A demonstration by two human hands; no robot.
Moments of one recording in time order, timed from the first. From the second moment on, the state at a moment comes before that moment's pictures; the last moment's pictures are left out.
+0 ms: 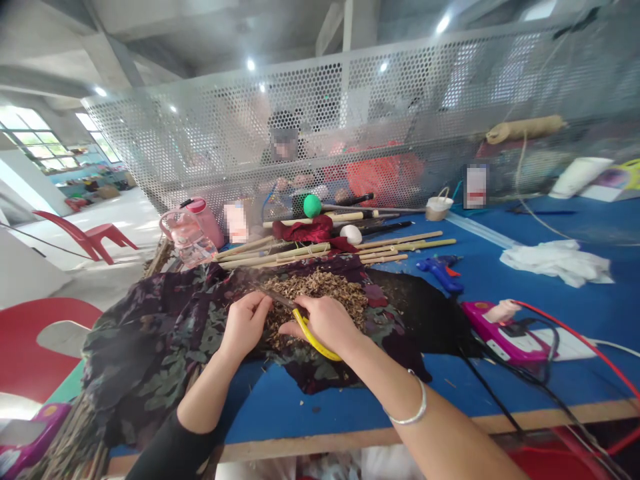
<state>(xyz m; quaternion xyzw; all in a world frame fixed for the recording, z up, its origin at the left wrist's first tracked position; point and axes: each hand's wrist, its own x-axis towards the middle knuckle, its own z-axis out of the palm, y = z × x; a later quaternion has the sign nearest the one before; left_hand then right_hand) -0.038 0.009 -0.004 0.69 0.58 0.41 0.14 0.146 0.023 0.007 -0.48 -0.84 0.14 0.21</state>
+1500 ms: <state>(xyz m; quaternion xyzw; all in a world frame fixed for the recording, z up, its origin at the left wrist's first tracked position) -0.032 0.027 -0.026 0.41 0.58 0.56 0.43 0.154 0.034 -0.005 -0.44 -0.82 0.22 0.29</state>
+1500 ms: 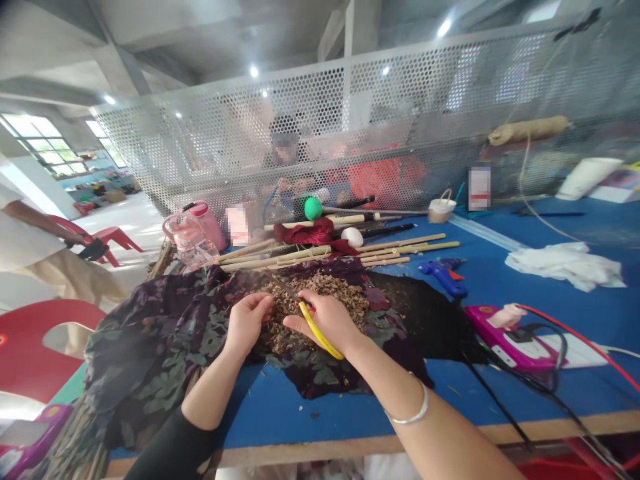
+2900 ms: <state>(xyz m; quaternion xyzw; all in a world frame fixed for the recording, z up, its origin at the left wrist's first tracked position) -0.021 0.017 -0.009 0.20 0.34 0.65 0.65 0.141 0.025 -0.008 -0.47 -0.81 0.15 0.30</state>
